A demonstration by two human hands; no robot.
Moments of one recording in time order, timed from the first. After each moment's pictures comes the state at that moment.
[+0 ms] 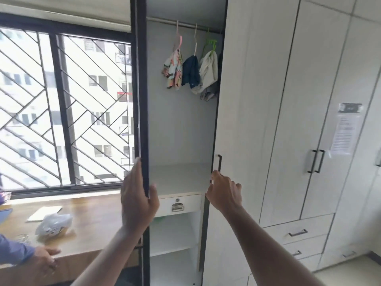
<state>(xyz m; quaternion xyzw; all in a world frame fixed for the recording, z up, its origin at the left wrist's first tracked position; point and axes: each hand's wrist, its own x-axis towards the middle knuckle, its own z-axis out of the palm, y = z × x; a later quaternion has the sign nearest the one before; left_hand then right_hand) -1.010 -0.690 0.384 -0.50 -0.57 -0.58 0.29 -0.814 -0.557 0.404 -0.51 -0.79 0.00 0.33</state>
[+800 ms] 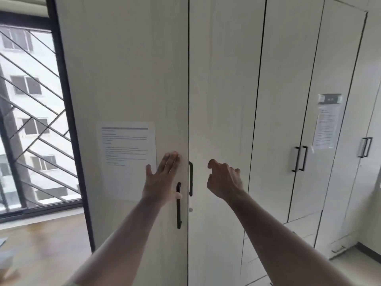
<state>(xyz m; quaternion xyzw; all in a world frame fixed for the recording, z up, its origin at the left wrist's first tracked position) -0.942 -0.429 0.402 -0.65 -0.71 -0.12 0.25 -0.735 -0.379 0.429 -0.52 -0.79 -0.05 0.31</state>
